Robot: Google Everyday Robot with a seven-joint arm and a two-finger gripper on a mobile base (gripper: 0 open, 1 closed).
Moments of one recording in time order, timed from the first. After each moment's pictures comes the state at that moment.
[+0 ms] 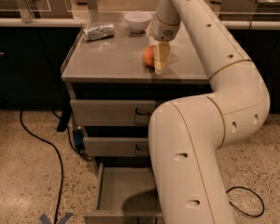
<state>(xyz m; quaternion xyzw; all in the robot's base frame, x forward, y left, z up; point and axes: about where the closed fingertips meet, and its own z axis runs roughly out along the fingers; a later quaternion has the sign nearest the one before) 0.775 -0.073 0.854 -0.75 0.65 0.00 0.17</state>
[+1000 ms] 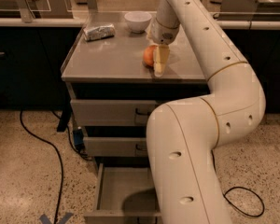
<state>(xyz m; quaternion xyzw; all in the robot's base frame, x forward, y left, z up) 0.777 -0.070 0.840 -0.74 0.65 0.01 0.16</state>
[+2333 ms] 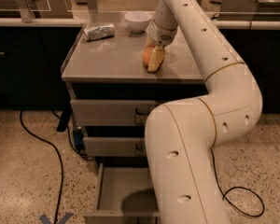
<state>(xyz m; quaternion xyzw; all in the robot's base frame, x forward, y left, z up) 0.777 -0.065 0.833 -0.75 0.64 0.02 0.16</state>
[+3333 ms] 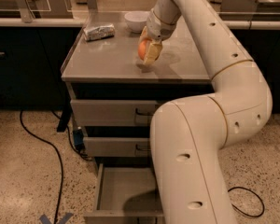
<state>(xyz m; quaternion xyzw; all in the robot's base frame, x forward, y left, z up) 0.773 -0.042 0.866 -0.76 0.61 0.04 0.22</state>
